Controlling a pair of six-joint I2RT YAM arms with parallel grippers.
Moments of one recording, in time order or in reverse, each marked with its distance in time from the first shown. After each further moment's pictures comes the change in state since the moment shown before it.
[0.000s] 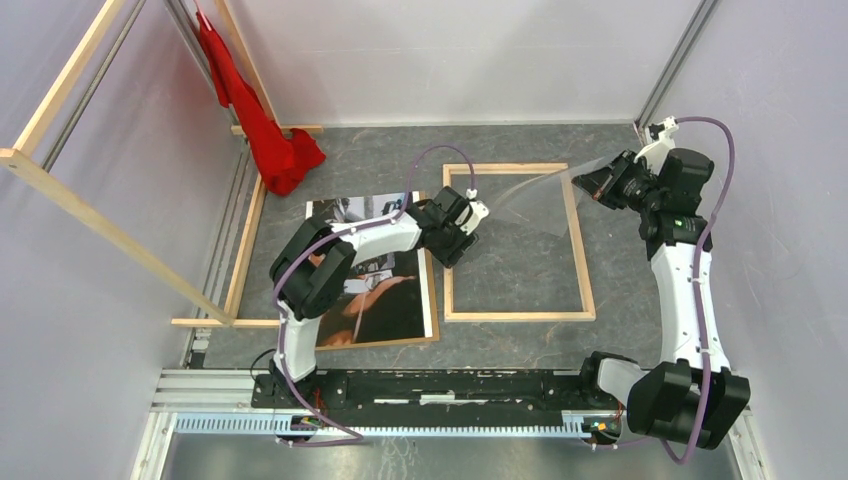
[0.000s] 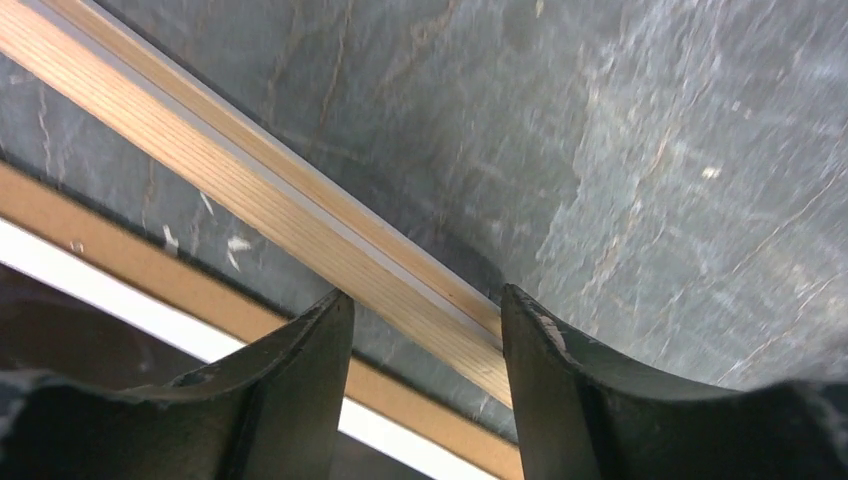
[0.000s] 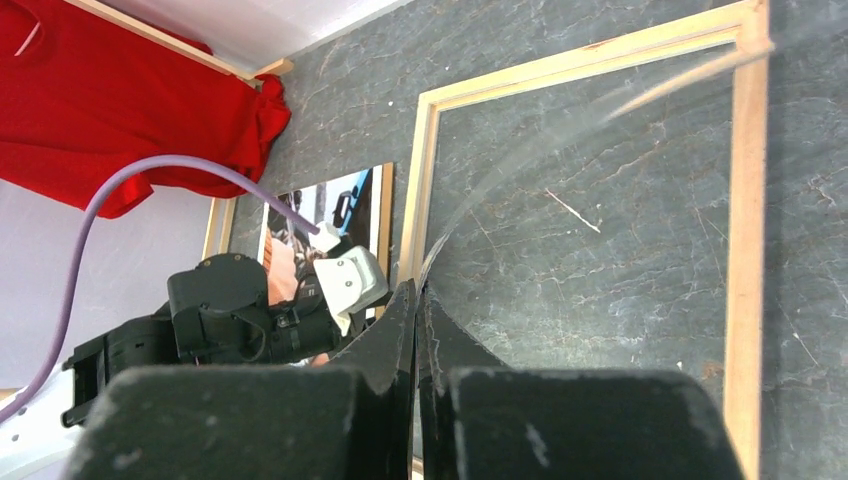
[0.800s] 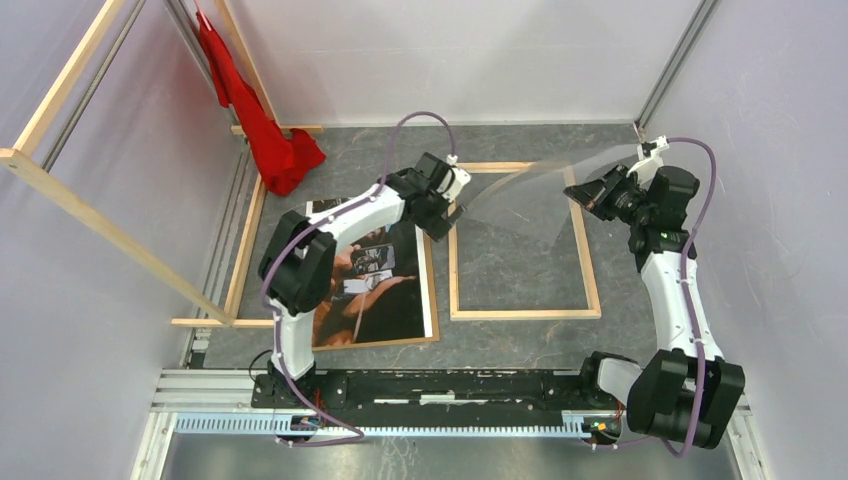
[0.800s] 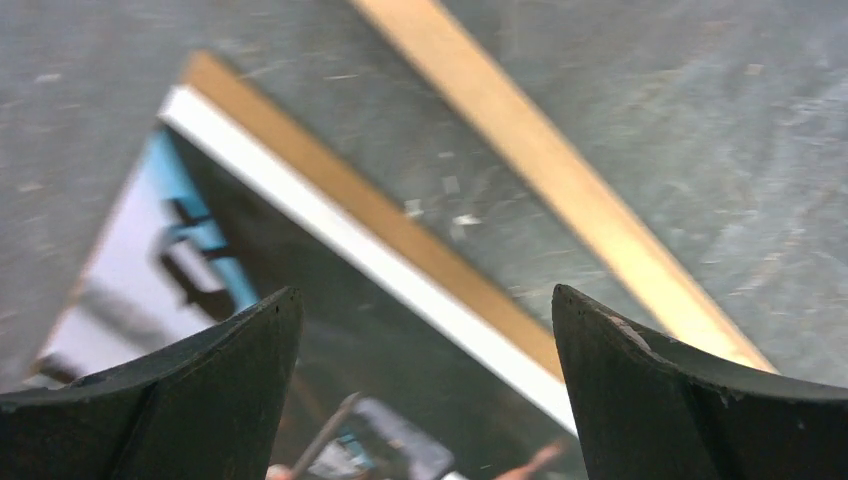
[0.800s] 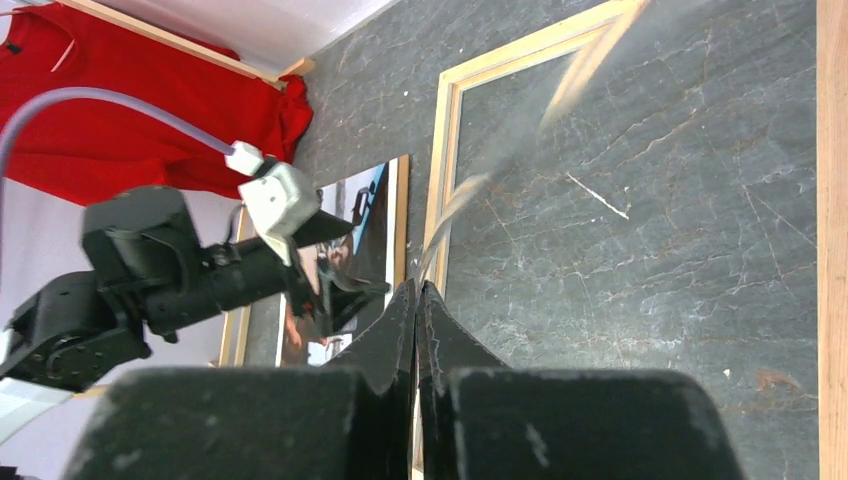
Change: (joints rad) left arm 0.132 -0.060 0.132 -0.132 -0.112 0.100; right arm 0.000 0.007 -0.190 0.230 -0.046 0.116
